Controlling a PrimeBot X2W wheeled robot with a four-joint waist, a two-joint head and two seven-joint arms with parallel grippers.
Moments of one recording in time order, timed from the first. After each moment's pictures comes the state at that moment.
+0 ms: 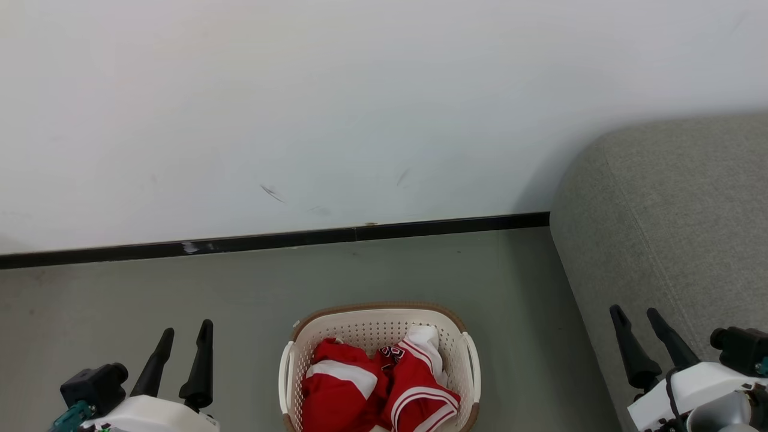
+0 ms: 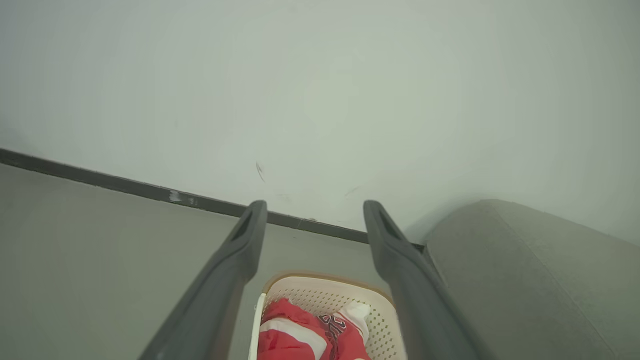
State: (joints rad) left arm -0.08 0.08 -0.05 0.31 -0.62 -0.11 -0.15; right arm -0.03 -0.18 0.05 0.24 0.51 0.12 -0.15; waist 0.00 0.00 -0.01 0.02
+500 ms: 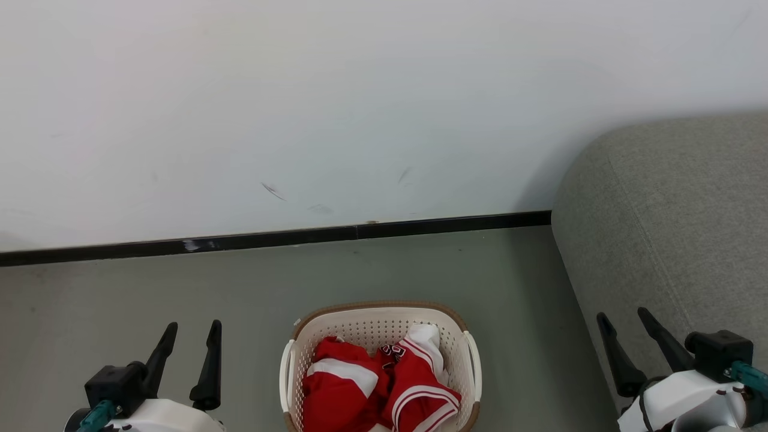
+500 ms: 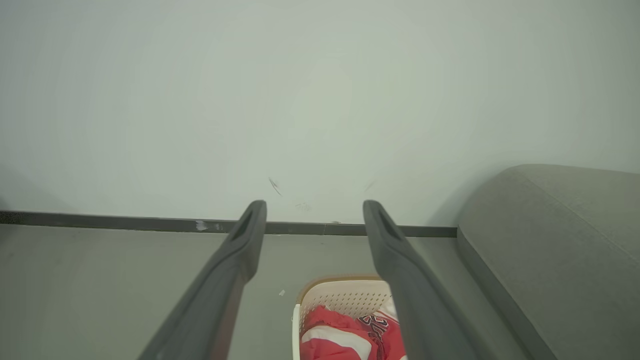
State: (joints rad) left arm -0.08 0.07 -0.04 0.31 -0.38 -0.09 -0.21; right arm -0.03 -0.18 0.07 0.26 0.27 0.12 -0.21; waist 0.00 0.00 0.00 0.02
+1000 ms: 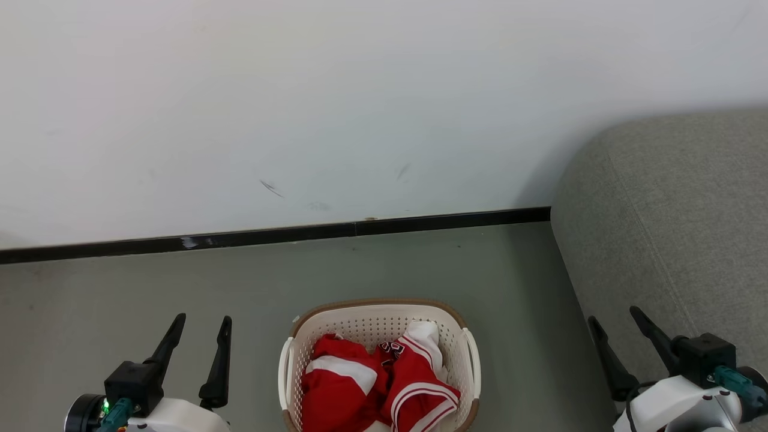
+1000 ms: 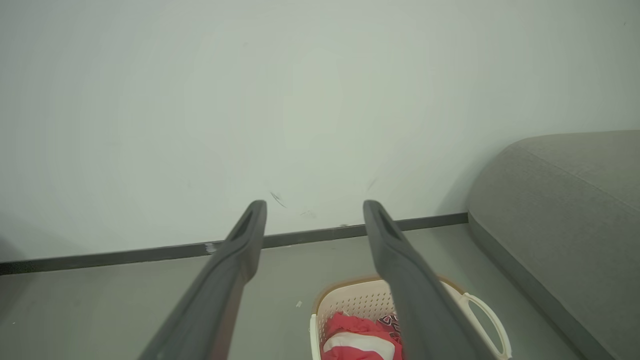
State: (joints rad) left arm -0.08 0.06 -0.04 0.30 -0.21 -0.09 -0.25; right arm -0.03 -0.18 0.08 0.26 0.12 0.12 -0.25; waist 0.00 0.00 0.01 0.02
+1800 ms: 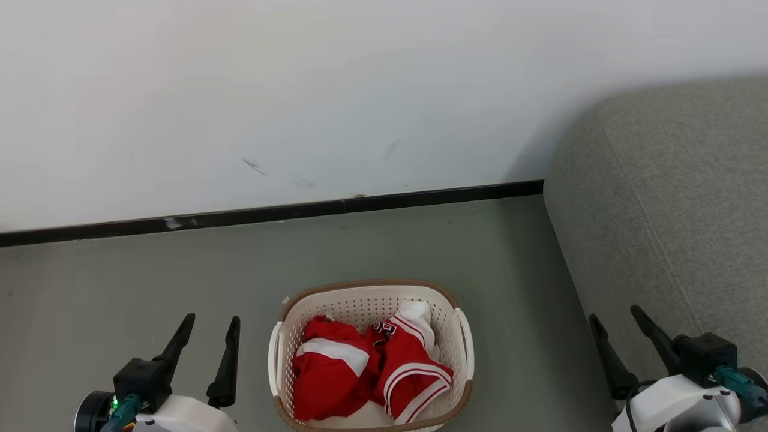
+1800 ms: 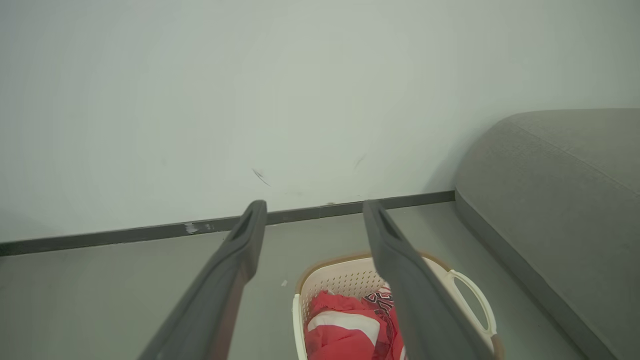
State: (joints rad) left arm -0.10 0.04 -0.04 0.34 -0.21 -0.11 -0.25; right arm -0.03 -0.16 0.06 0.26 0.12 0.12 -0.25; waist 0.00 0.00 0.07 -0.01
